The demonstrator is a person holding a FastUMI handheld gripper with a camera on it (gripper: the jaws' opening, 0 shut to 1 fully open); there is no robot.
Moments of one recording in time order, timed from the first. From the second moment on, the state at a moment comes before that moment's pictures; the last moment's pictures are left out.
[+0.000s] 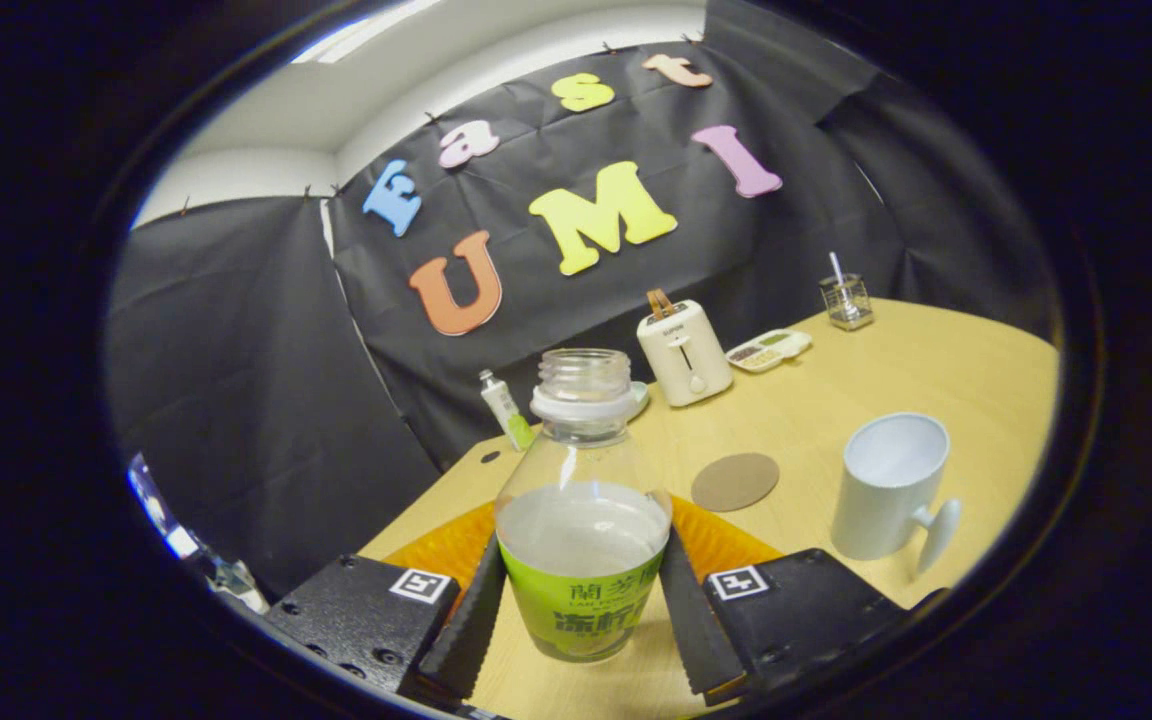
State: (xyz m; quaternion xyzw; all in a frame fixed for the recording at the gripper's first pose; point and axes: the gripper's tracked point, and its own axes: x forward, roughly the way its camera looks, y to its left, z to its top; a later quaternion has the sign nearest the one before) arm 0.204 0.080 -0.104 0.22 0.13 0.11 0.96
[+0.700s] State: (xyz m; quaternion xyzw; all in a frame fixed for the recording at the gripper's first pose) arm 0.199 0.041 -0.104 0.43 0.13 0.12 0.89
